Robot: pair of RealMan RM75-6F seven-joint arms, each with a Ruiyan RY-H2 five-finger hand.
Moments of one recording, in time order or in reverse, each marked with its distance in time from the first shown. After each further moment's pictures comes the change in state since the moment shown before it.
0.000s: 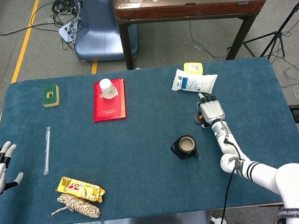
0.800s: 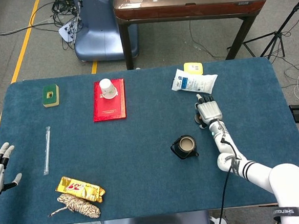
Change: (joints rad) left arm 0.004 -0.010 0.002 0.034 -0.001 -0.007 -0.035; right arm 0.018 -0.042 0.001 0.063 0.007 -0.034 0.003
